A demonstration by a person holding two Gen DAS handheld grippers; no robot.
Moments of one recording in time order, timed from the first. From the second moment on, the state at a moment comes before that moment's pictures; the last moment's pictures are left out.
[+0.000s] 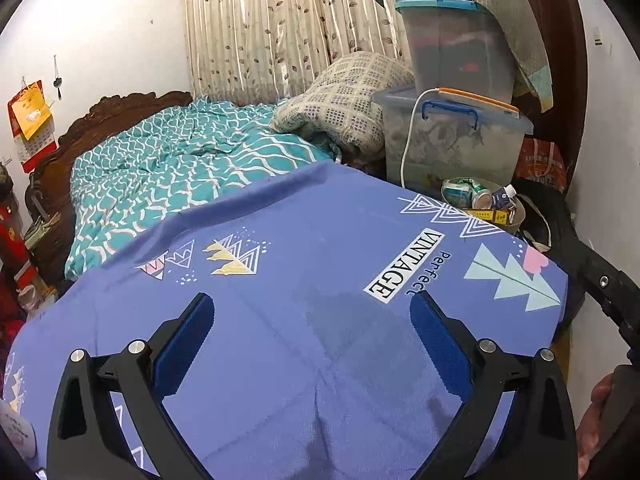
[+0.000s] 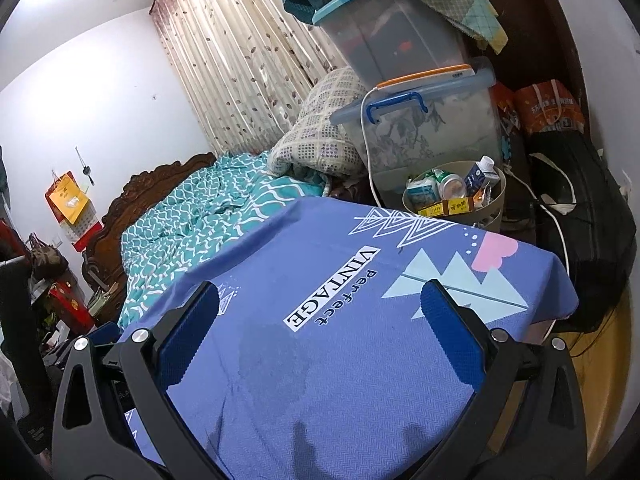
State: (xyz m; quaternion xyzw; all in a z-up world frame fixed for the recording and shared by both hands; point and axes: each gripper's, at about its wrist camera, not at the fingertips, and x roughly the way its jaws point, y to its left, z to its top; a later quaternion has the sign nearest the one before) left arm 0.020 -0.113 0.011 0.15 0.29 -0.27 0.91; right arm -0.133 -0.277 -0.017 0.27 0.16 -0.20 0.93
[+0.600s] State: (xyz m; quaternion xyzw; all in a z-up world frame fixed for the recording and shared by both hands) left arm 0.022 -0.116 0.008 0.16 0.30 -0.25 0.91; right arm -0.134 -0.276 -0.018 0.28 0.16 -0.20 0.93
